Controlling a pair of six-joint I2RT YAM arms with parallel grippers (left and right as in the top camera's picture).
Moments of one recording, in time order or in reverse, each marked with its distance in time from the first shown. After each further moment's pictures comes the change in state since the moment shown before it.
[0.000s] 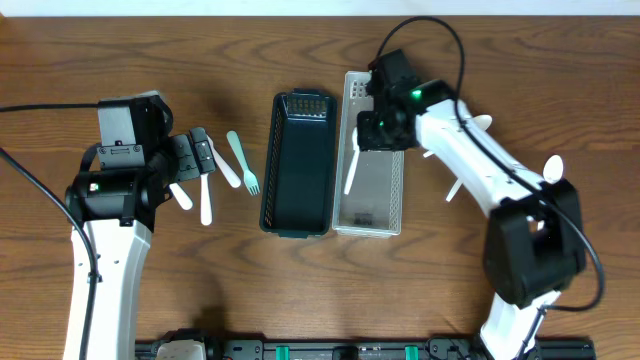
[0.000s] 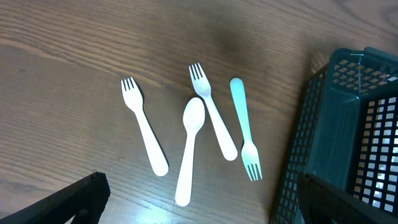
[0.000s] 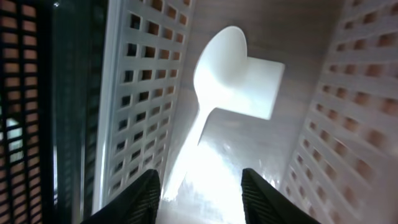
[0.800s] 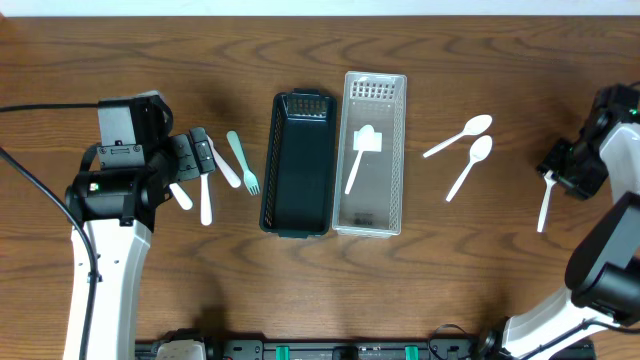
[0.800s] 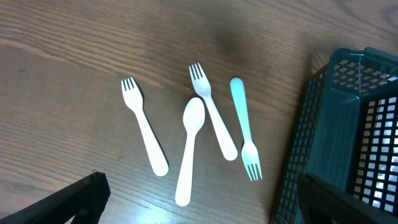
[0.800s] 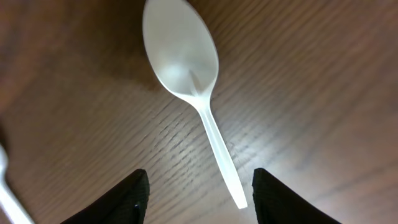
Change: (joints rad) left arm 0.000 0.000 0.000 0.000 0.000 0.000; right arm -0.822 -0.060 -0.220 -0.092 0.212 -0.089
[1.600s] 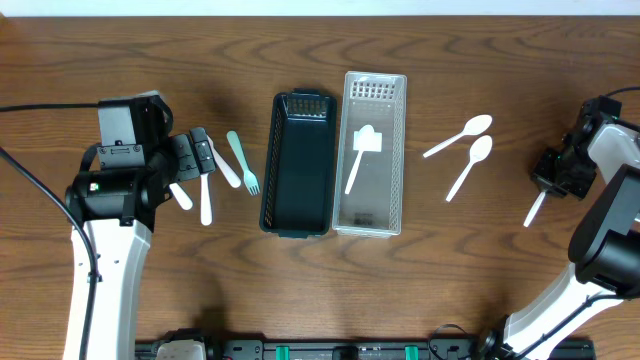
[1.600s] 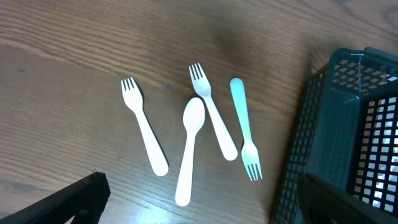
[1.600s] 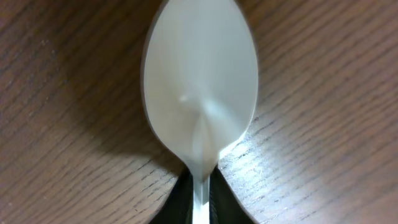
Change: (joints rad) left arm 0.000 0.000 0.000 0.000 0.000 0.000; right arm -0.010 0.139 -0.004 0.092 0.002 -0.085
